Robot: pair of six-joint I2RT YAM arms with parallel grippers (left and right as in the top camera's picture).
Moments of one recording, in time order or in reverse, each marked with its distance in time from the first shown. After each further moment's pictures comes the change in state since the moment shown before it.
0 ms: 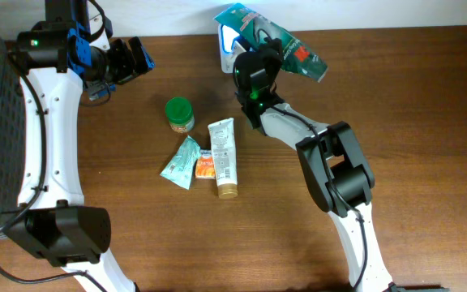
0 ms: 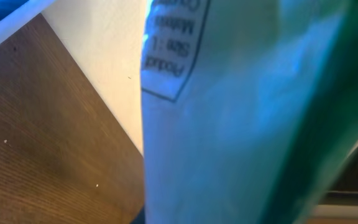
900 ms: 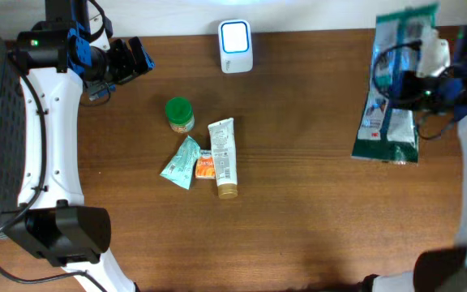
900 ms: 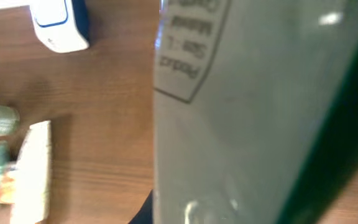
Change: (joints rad) left arm 0.000 0.000 0.000 0.000 0.000 0.000; right arm -0.724 -0.800 -0.020 -1.583 -1.241 1.159
